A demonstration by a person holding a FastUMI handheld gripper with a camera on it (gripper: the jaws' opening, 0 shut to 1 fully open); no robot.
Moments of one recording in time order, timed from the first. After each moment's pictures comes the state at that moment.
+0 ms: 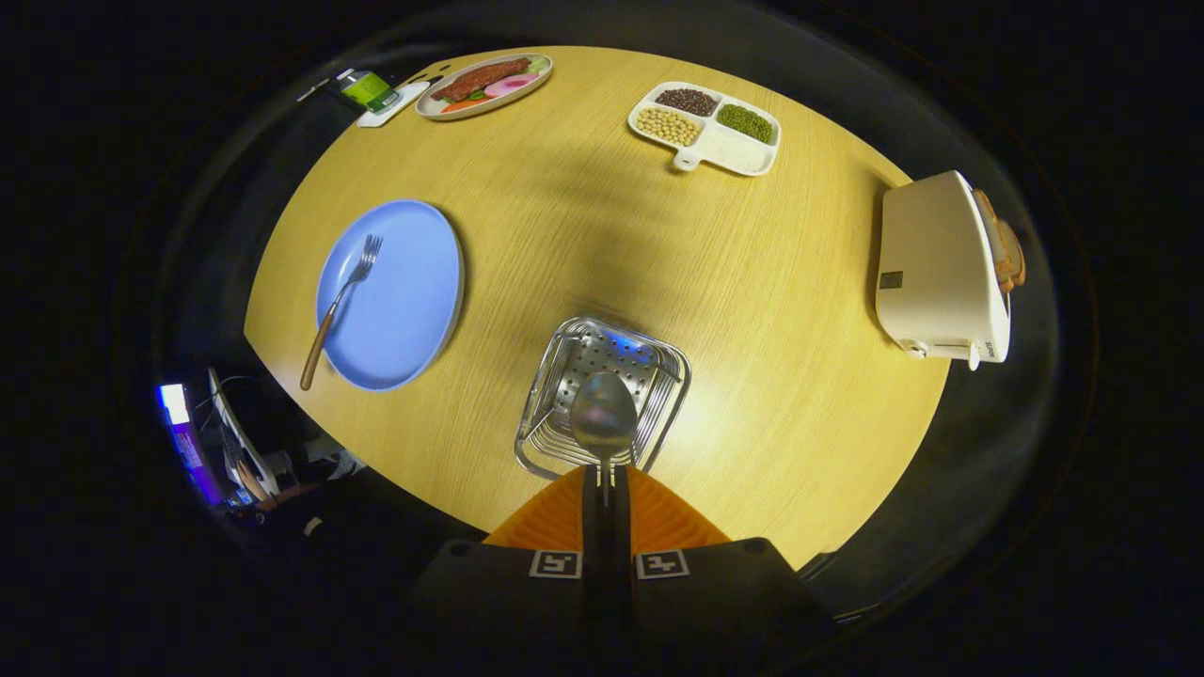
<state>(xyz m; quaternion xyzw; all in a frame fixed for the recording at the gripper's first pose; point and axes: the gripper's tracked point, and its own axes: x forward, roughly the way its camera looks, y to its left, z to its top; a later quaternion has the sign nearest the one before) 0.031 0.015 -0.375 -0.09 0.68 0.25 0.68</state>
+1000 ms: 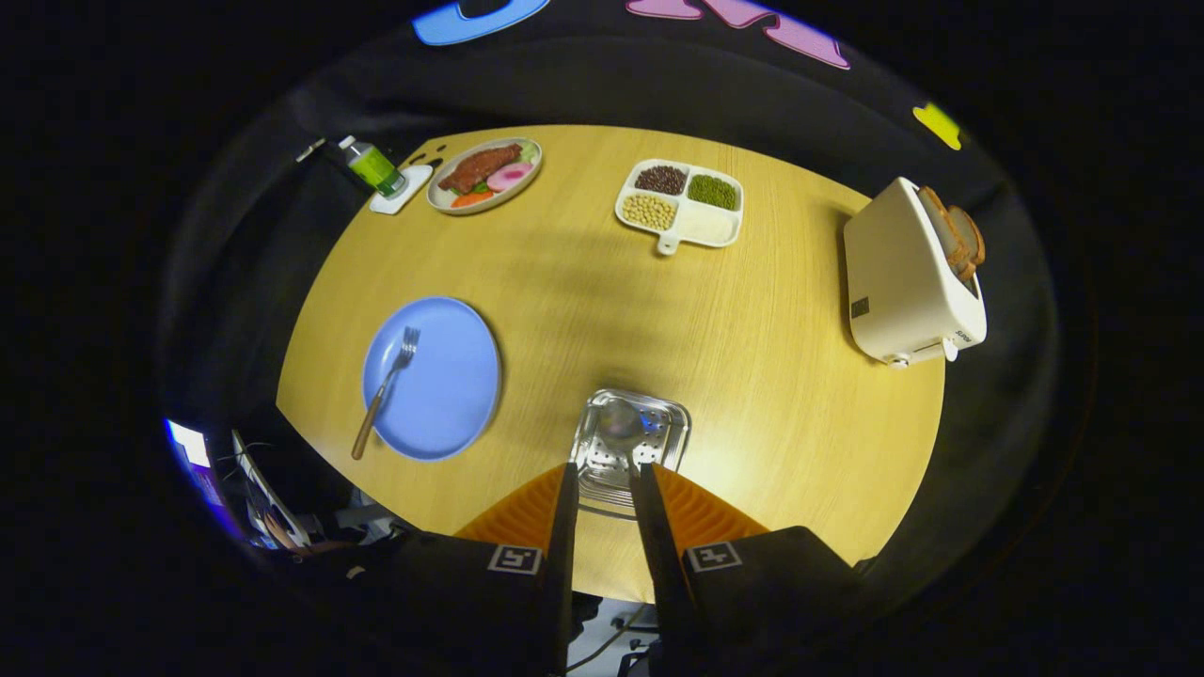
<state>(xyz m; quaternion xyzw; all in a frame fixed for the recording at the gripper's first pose) 0.053 0.048 -0.304 0.02 0.56 0.24 0.79</state>
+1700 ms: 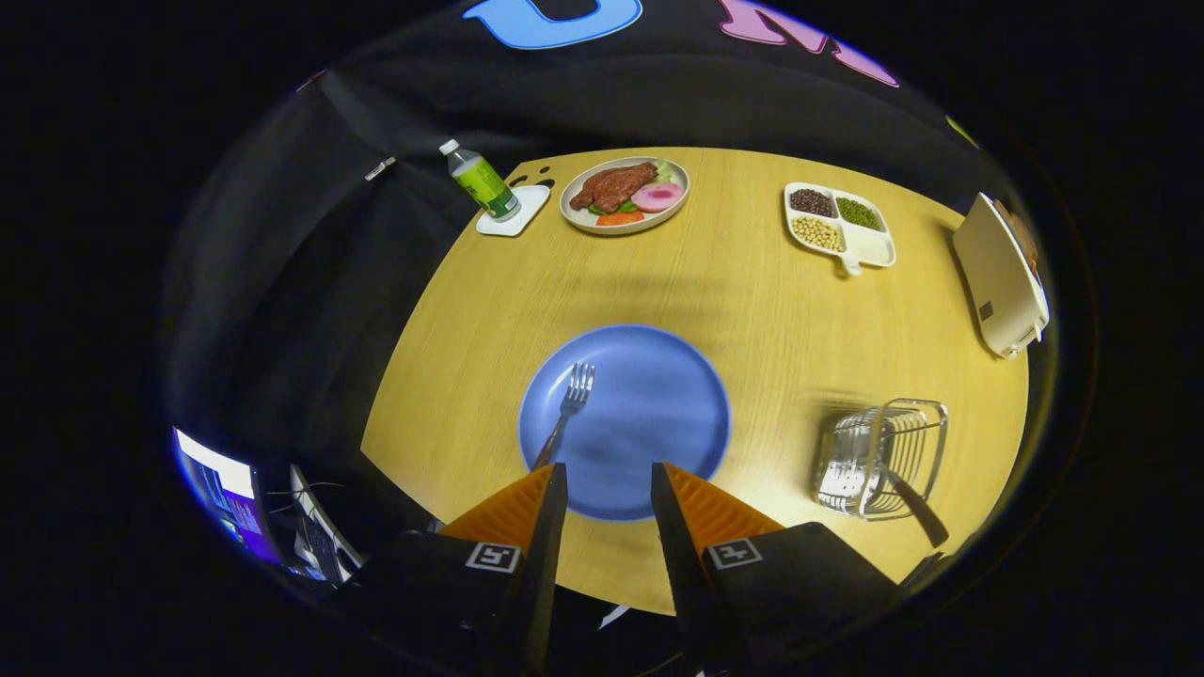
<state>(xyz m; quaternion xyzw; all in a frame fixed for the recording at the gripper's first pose) 0.000 0.245 -0.300 0.11 0.53 0.30 0.79</state>
